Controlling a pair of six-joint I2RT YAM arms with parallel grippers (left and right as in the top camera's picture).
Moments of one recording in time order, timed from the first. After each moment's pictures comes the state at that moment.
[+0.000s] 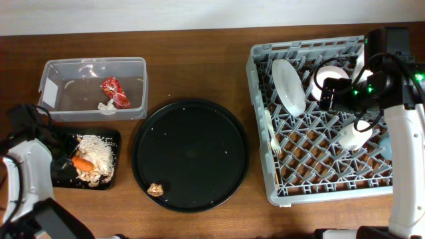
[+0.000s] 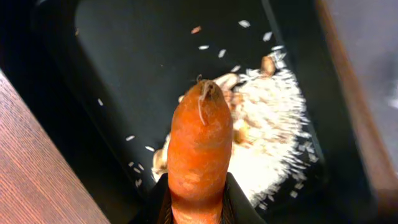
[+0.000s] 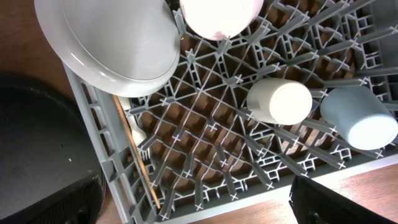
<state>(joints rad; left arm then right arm) 0.55 1.57 1.10 -0.85 -0.06 -0.48 -0.06 1.53 1.83 -1.51 0.05 0.18</state>
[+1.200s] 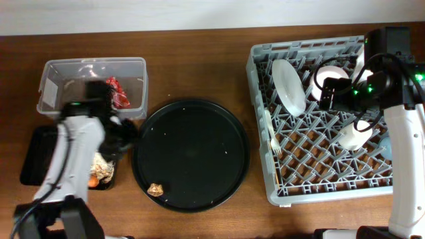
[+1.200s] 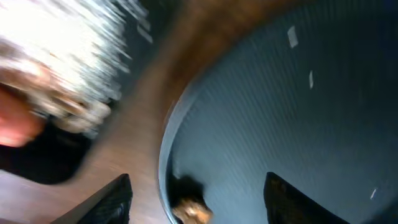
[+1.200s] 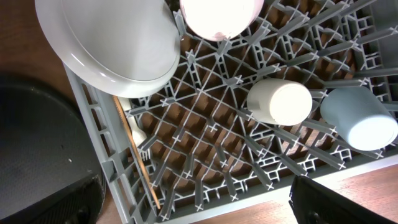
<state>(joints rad) 0.05 1.59 1.20 -1.14 0.08 -0.48 -0.06 1.53 1.83 -1.51 0.05 0.18</state>
